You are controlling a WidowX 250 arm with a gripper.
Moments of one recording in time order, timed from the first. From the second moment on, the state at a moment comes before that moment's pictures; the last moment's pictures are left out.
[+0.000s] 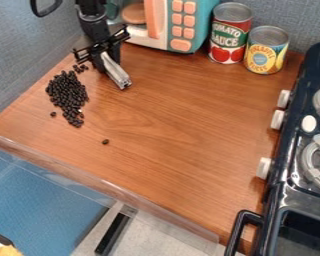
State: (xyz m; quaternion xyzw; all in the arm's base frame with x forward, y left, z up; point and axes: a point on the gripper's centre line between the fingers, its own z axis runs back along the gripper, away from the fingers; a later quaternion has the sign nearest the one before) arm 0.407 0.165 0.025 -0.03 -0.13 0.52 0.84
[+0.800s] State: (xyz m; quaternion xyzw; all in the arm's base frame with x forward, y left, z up) arm 0.373 0.175 0.021 -0.03 -0.11 0.55 0.83
